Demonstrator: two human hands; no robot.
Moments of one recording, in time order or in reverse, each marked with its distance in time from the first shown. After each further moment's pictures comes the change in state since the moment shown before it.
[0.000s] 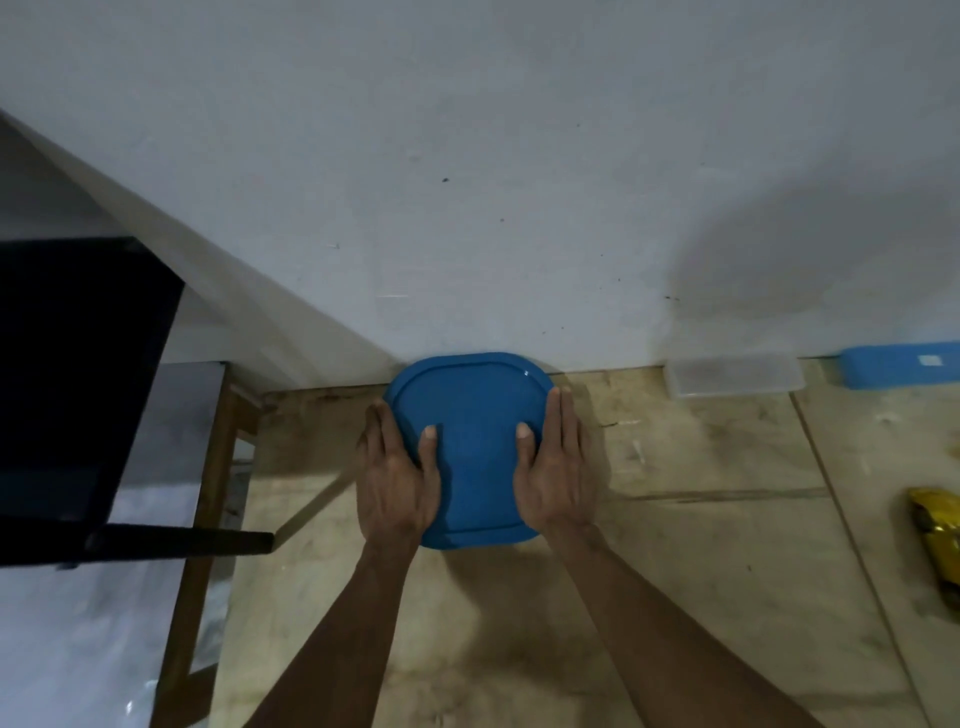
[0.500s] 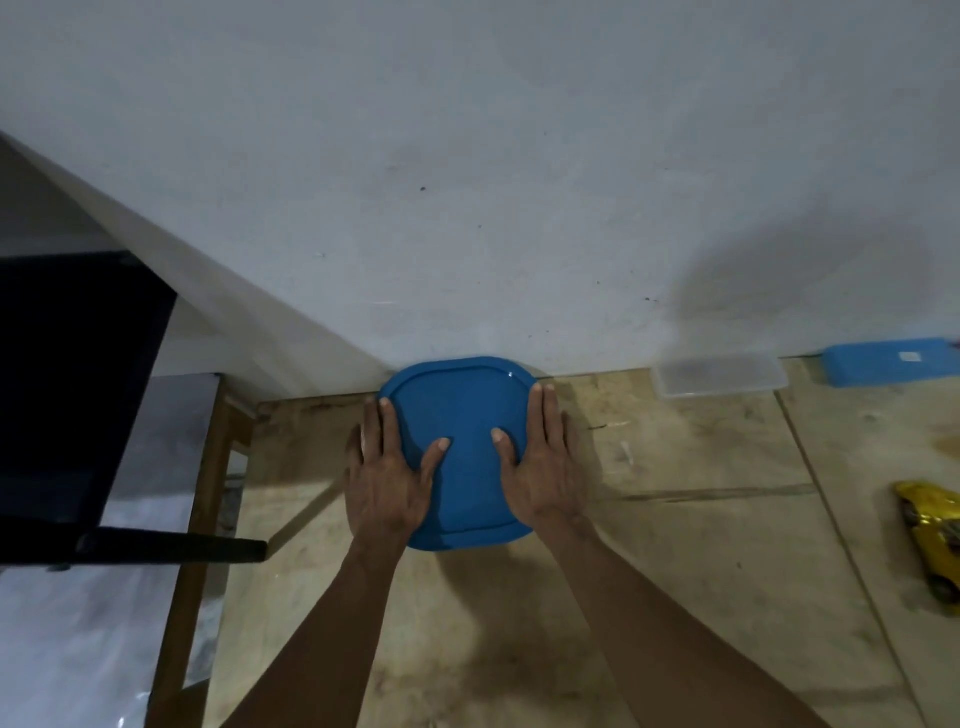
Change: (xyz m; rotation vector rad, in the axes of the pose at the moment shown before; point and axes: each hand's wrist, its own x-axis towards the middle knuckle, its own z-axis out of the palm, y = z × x) left_hand 0.006 -0.006 0.001 0.175 -0.091 0.041; right_hand 0.004 0.003 -0.003 -0.115 -0.078 -0.031
